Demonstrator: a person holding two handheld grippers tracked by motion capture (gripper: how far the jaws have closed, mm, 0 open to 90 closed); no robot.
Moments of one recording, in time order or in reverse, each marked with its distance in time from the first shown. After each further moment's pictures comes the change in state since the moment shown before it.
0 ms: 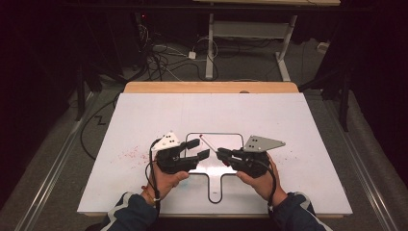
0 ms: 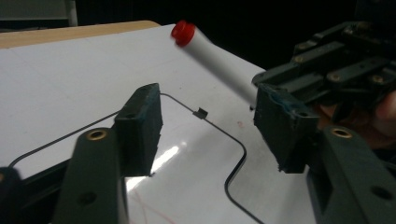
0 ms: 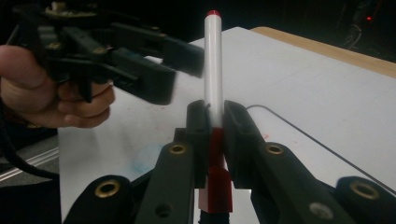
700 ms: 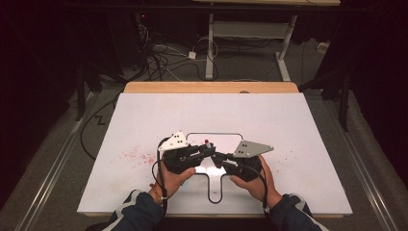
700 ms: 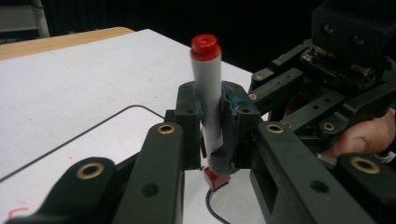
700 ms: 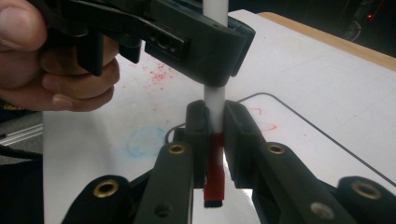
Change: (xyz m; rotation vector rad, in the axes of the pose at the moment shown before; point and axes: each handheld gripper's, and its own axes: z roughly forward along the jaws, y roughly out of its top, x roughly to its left) left arm -0.016 0.007 0.016 -0.038 -0.071 0.036; right arm 0.008 -0.007 0.016 0.060 -0.047 -0.068
